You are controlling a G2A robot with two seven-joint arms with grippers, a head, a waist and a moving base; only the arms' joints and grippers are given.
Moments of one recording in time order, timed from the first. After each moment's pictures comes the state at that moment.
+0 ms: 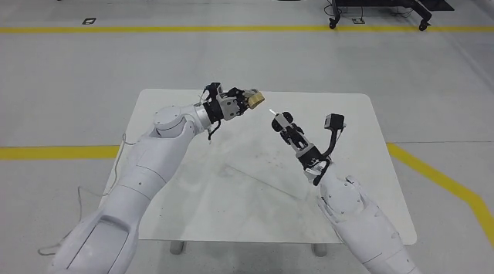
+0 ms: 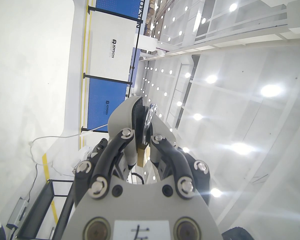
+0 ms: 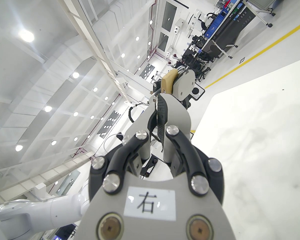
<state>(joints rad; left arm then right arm) 0.71 -1.36 -0.92 -0.88 -0.82 0.08 -0.86 -1.41 -1.22 1.14 -1.61 0.00 -0.44 0.07</state>
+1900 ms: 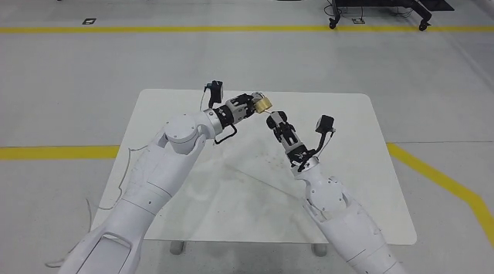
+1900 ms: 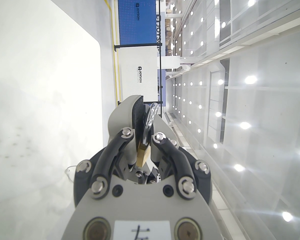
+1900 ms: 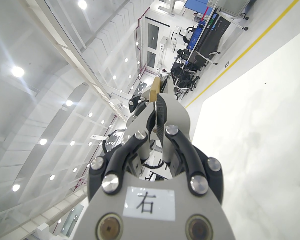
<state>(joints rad) 0.83 -1.36 -0.95 -1.12 -0.47 0.03 -0.60 -1.37 -1.31 1.07 -1.53 0.03 -0.32 -0.07</state>
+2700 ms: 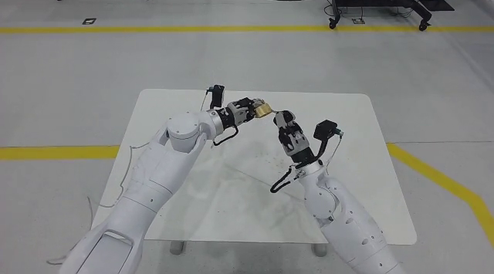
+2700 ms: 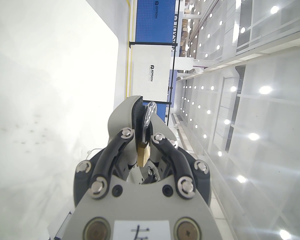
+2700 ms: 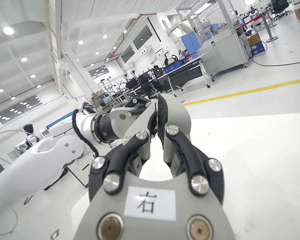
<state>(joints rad) 0.81 -1.37 -0.95 -1.09 -0.43 0.15 -0.63 -1.39 -1.31 1.10 -1.49 -0.74 -0.30 -0.37</state>
